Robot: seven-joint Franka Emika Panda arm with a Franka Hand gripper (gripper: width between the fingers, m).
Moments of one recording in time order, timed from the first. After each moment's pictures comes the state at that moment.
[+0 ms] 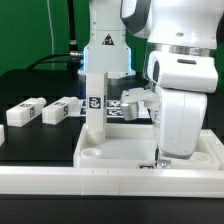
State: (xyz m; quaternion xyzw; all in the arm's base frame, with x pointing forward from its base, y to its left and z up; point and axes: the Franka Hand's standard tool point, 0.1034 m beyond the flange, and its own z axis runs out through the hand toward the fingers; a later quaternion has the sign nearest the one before) arm 0.631 0.041 0.023 0.74 0.66 0.00 0.07
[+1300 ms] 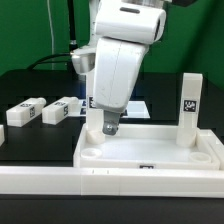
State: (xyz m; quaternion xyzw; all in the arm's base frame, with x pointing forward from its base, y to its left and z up) arm 0.619 -0.030 0.079 0.79 0.61 -0.03 0.06
